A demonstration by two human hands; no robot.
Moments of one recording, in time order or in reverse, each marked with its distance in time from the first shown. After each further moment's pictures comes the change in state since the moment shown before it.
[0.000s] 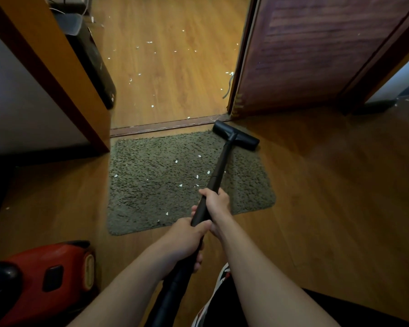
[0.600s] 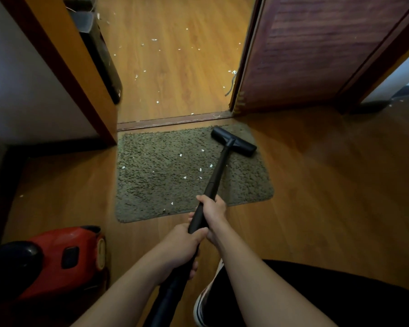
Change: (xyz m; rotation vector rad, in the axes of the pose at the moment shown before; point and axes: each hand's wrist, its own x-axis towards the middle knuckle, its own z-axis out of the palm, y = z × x) left_hand -0.052 -0.036 -0.013 0.037 -0.025 0.009; right_hand -0.056 0.034 0.000 -0.036 -0.008 0.016
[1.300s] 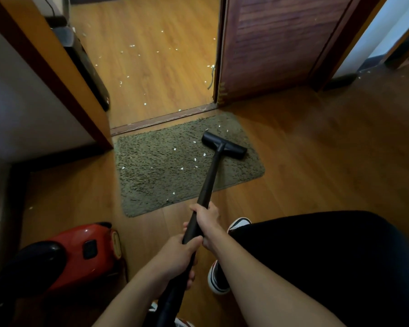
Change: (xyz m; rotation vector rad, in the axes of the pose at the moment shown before) left_hand -0.067 -0.055 -0.006 0.027 -0.063 -0.090; right_hand -0.074 0.058 -0.007 0.026 0.011 0.068
